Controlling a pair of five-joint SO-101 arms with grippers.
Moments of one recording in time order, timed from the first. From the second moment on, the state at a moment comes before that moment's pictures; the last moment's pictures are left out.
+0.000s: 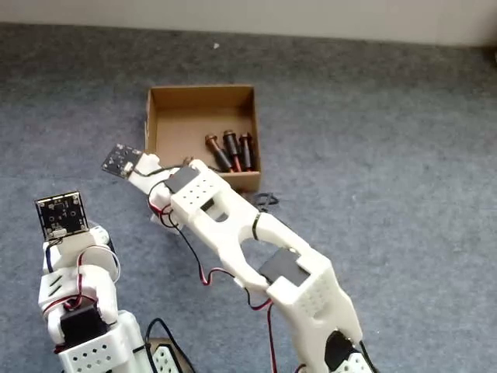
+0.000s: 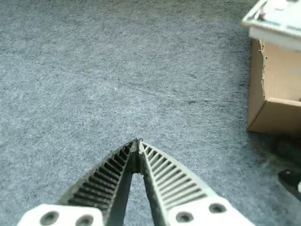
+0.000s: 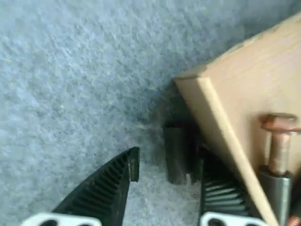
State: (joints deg) left arm -29.3 -102.8 89.9 56.0 -1.7; right arm -50.1 32.6 -10.4 56.6 23.7
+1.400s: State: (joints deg) left arm -29.3 -102.8 89.9 56.0 -1.5; right arm -46.5 1.5 11.9 72.4 21.4
